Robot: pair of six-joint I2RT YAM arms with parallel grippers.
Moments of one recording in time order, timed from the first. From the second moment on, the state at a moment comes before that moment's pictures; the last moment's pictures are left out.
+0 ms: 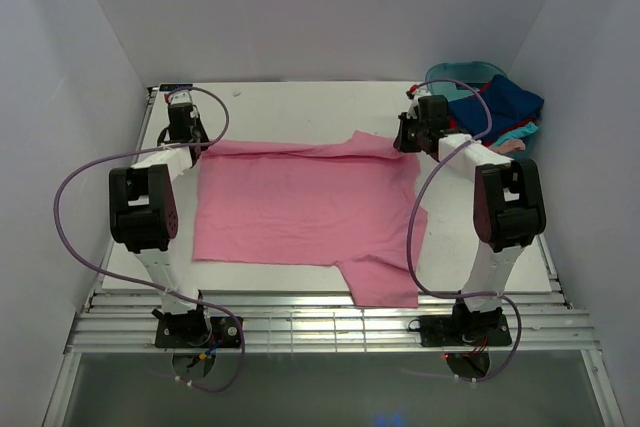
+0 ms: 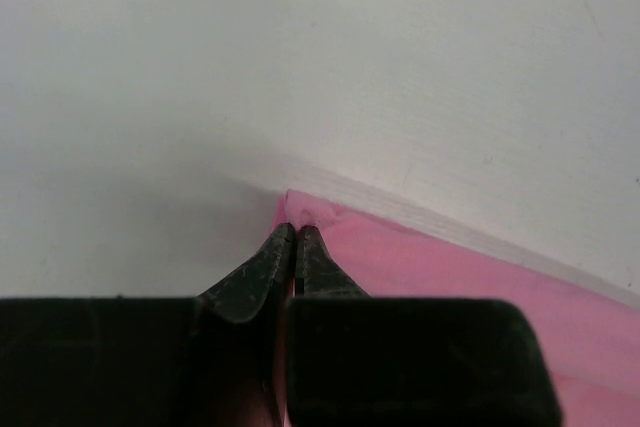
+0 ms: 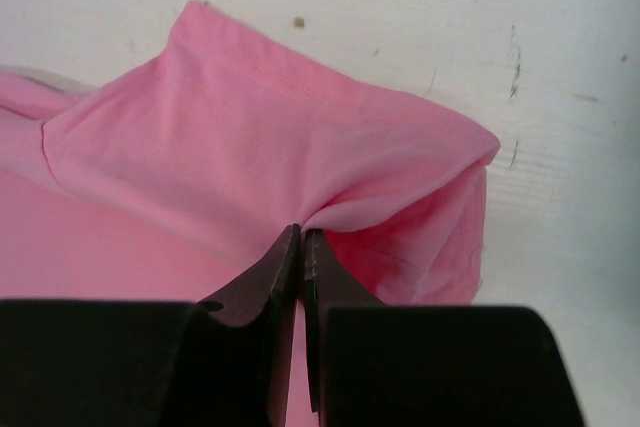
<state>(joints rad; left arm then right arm) 0.07 1.91 1.24 0.08 -0.14 -0.22 0.21 1.90 1.30 -0.11 -0.17 0.15</state>
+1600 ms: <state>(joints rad) 0.03 1.85 1.31 -0.30 -0.33 -0.39 0.30 1.79 1.16 -0.23 0.09 0.14</state>
